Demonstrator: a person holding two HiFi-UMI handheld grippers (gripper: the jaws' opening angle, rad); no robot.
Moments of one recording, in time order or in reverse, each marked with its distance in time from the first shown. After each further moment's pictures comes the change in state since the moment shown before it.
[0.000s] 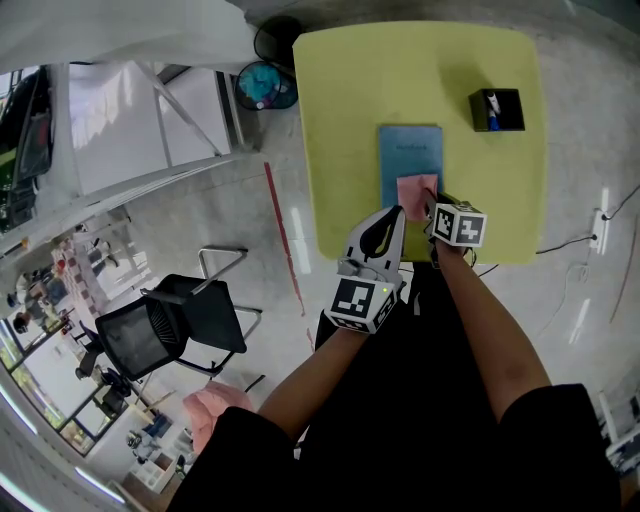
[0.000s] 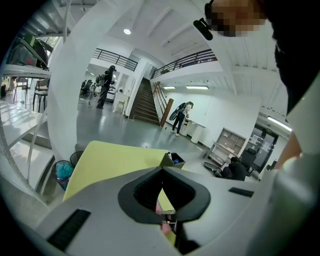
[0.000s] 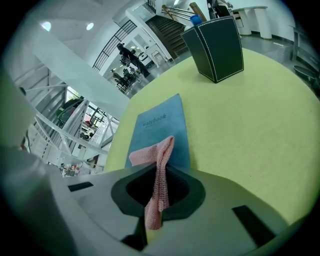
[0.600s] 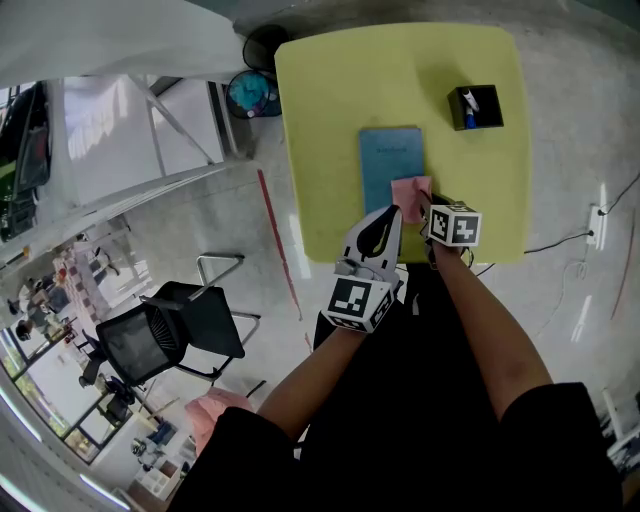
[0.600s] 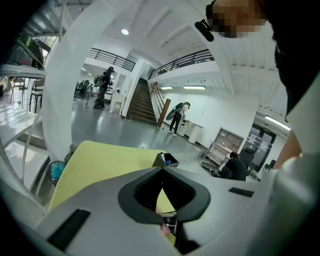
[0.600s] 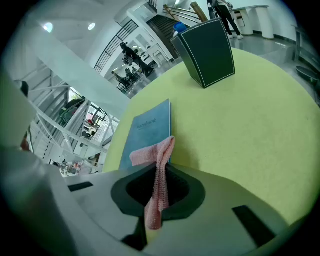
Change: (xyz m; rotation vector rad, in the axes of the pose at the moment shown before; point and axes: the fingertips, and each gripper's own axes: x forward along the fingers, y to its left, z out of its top) left arm 0.021 -0.034 0.001 0.014 -0.009 -0.021; right arm -0.019 -0.027 0.003 -0.020 0.007 0.015
